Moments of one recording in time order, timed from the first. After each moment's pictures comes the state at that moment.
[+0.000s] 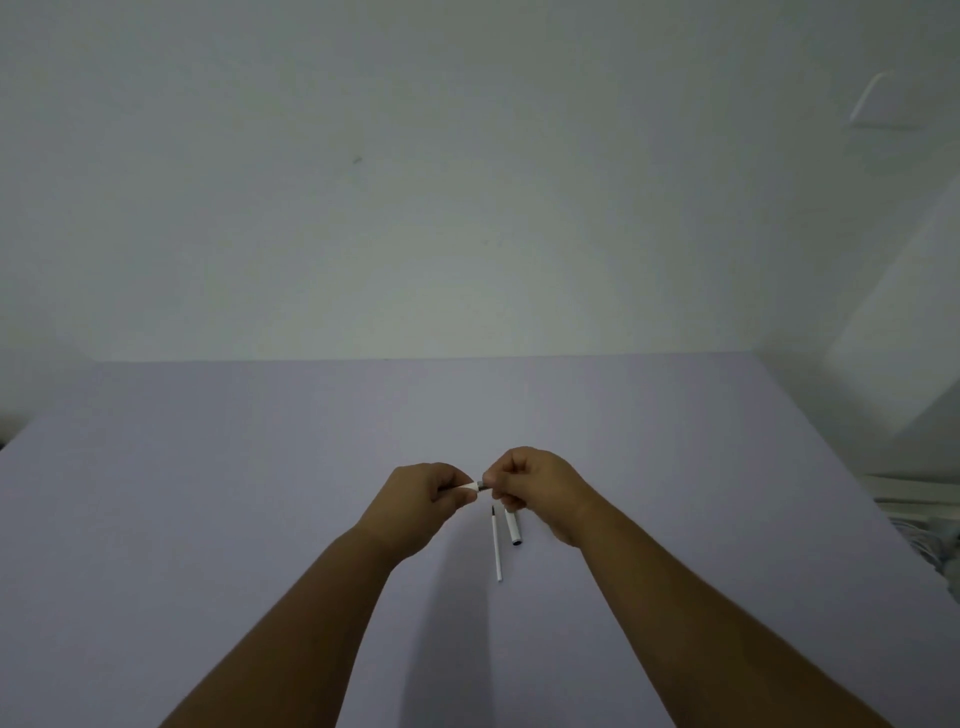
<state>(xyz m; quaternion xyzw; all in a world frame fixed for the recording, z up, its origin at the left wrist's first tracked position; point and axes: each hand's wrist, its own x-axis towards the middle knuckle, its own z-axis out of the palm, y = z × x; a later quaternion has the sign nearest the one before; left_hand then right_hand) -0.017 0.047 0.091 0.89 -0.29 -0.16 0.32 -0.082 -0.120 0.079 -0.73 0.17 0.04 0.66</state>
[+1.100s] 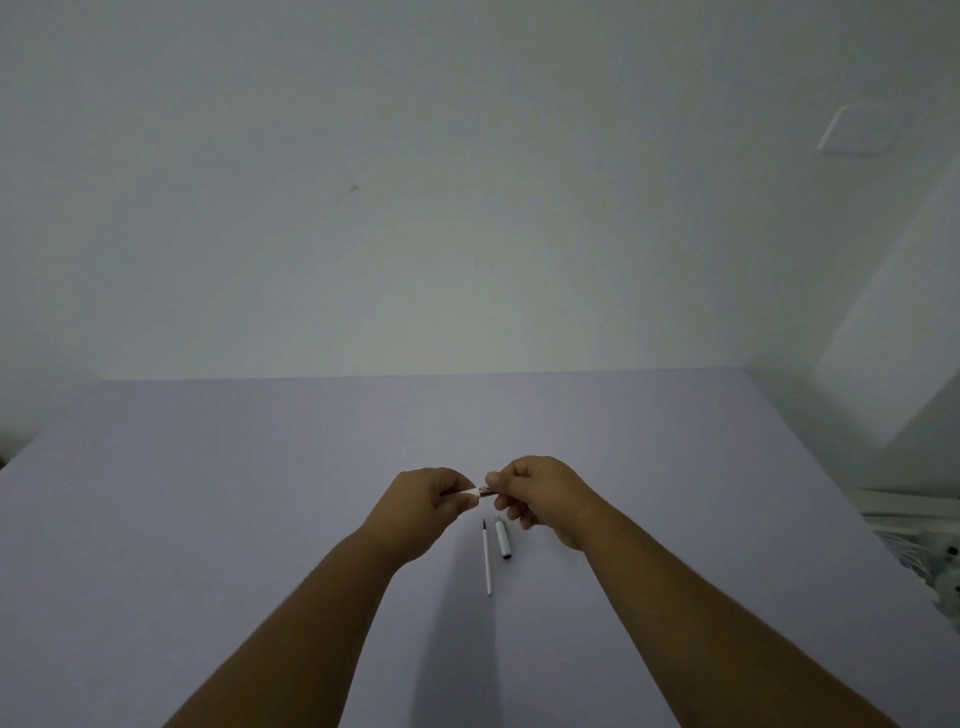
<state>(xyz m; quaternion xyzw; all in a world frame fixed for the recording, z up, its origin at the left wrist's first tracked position) -0.025 0.034 0.103 0.88 -0.31 -0.14 0.32 -0.091 -0.133 0.097 -0.74 0.19 0.06 0.65</state>
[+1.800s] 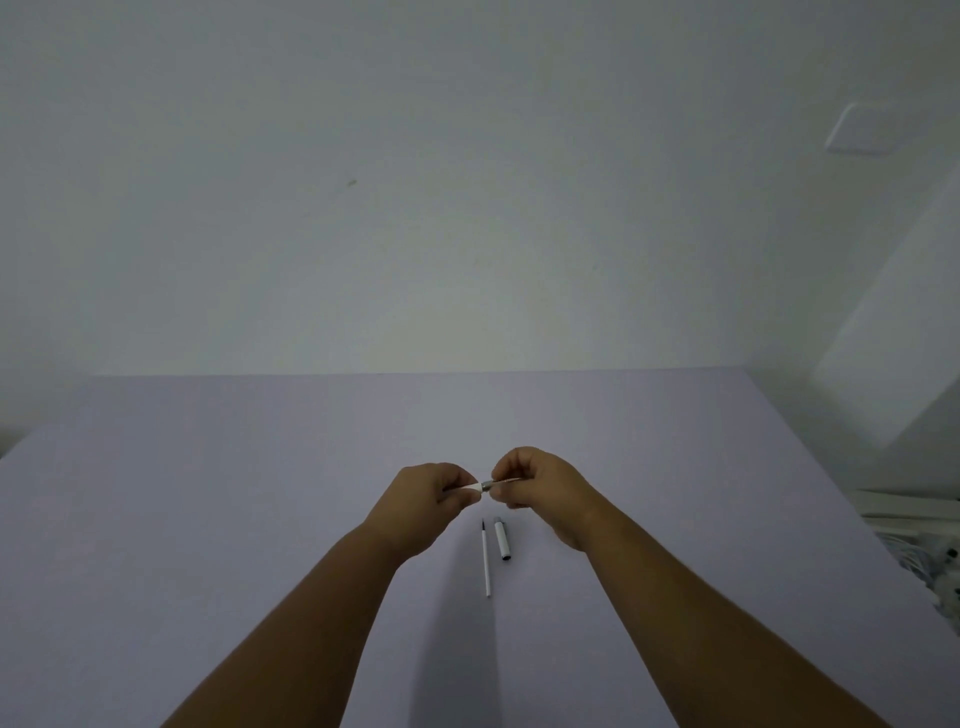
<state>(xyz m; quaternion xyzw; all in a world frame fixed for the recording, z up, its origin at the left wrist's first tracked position) -0.018 0.028 0.101 0.88 -0.30 -0.14 0.33 -0.087 -0.138 0.091 -0.74 0.17 0.03 0.65</state>
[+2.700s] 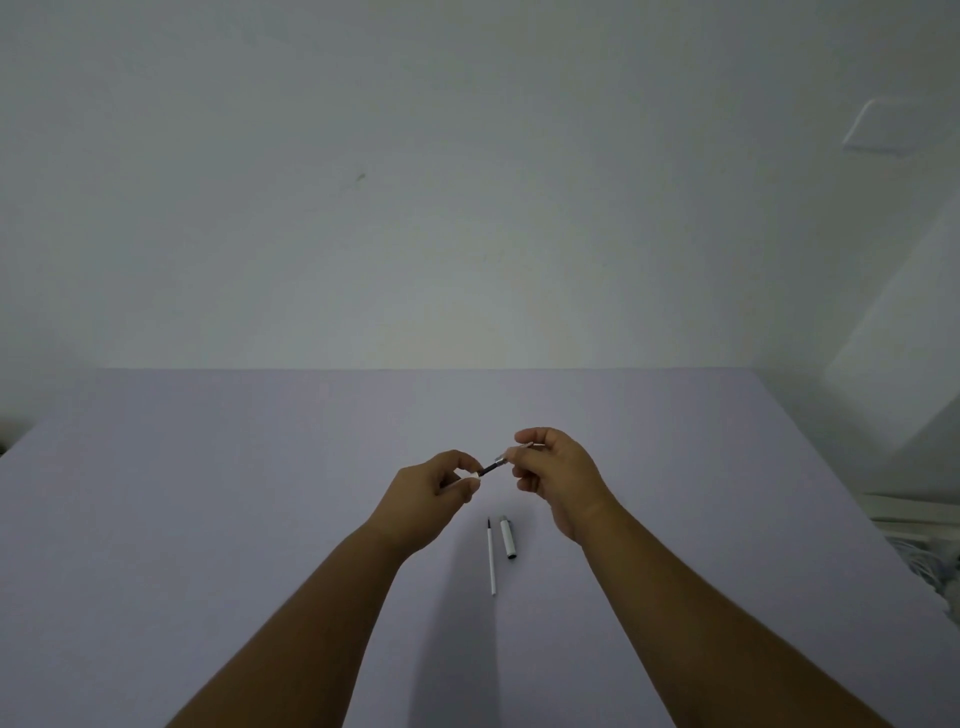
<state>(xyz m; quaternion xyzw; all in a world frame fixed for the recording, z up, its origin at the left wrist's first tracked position) -0.020 0.034 0.105 0.85 -0.25 -0.18 0.42 -0.077 -0.132 0.098 -0.62 0.25 -0.09 0.74</state>
